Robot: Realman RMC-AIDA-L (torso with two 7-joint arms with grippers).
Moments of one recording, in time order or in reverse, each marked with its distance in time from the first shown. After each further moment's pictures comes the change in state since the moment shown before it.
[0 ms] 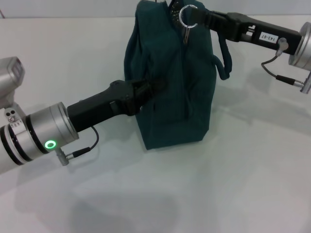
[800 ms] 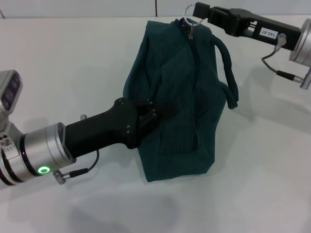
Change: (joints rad) left arm 0.039 0.003 0.065 -0.001 0.017 0.165 0.149; right arm 0.007 -0.001 0.019 0.007 -0.008 0.052 -0.019
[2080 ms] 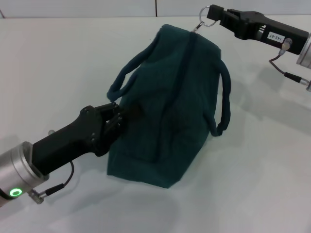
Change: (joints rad) left arm 0.126 0.004 -0.092 -0.008 -0.015 0.081 0.035; right arm -0.044 0.006 0.014 -0.015 0.003 0.084 -0.086
